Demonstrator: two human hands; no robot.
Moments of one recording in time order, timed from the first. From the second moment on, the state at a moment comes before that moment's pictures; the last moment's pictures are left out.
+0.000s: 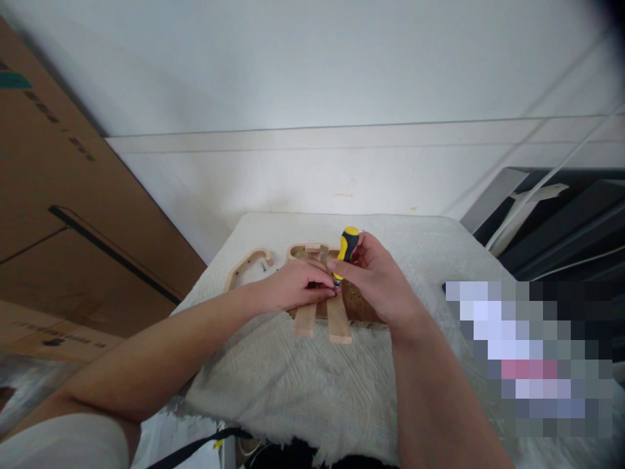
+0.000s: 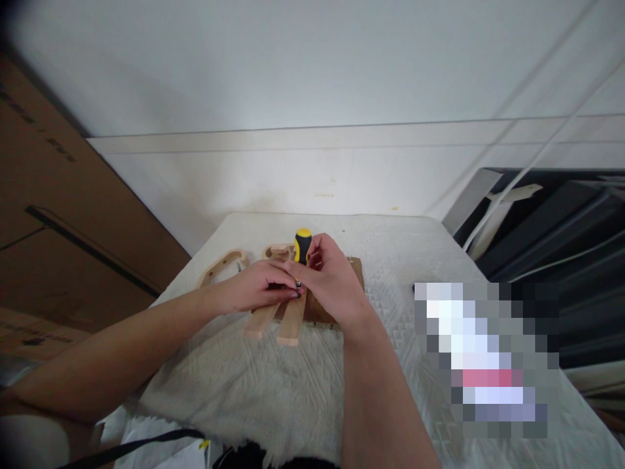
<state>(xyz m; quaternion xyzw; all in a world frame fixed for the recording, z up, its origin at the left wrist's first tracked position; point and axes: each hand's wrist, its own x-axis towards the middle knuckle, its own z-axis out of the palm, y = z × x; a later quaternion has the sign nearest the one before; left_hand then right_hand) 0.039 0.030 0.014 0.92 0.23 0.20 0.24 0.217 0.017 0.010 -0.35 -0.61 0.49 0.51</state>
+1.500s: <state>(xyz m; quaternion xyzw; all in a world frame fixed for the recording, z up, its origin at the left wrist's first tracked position) 0.040 0.030 0.014 0.92 0.24 0.20 0.23 0.220 0.012 0.016 -0.36 -0.60 0.50 0.50</state>
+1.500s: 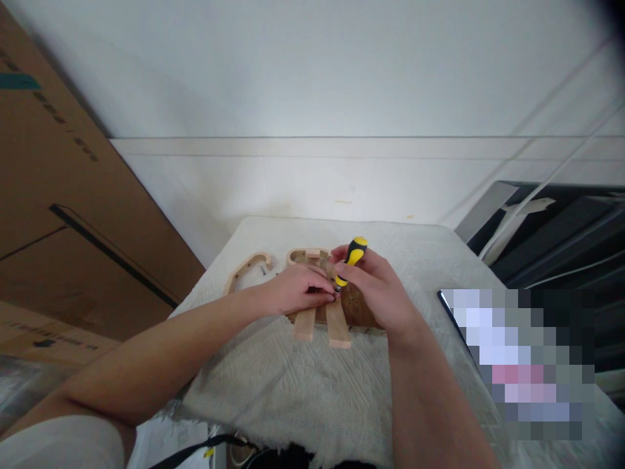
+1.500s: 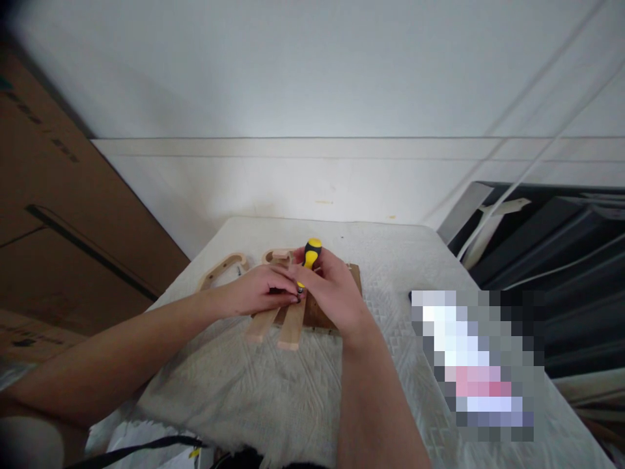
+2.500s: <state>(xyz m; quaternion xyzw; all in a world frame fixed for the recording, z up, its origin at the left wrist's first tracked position) 0.040 0.031 0.014 0.92 0.24 0.19 0.24 0.225 0.013 0.016 -0.33 -0.58 0.54 0.51</state>
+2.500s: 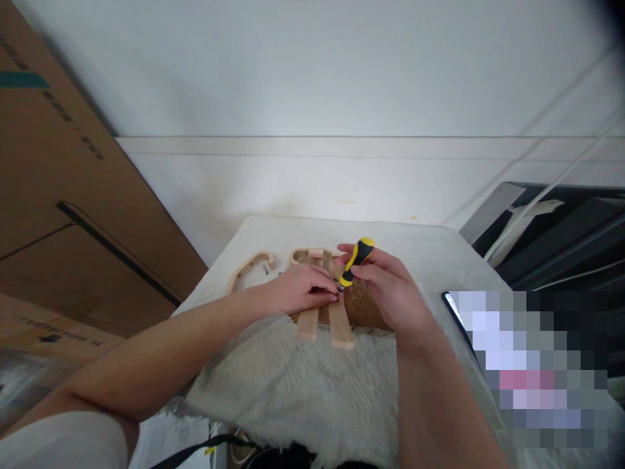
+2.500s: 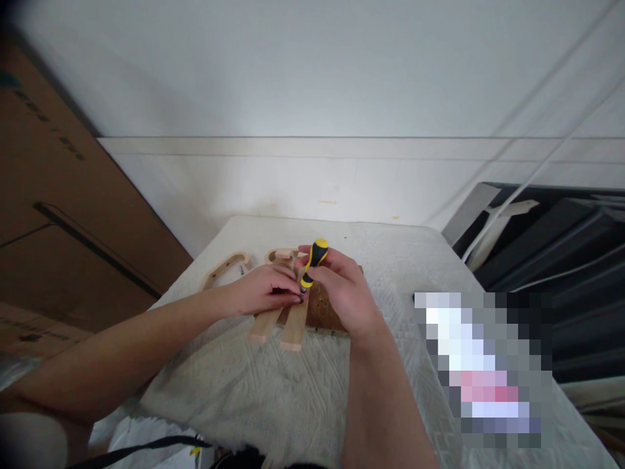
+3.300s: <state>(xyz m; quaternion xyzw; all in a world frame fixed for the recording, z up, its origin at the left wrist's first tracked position) 0.039 0.031 0.012 0.92 0.24 0.20 0.23 0.222 0.011 0.021 -0.37 -0.64 0.47 0.49</state>
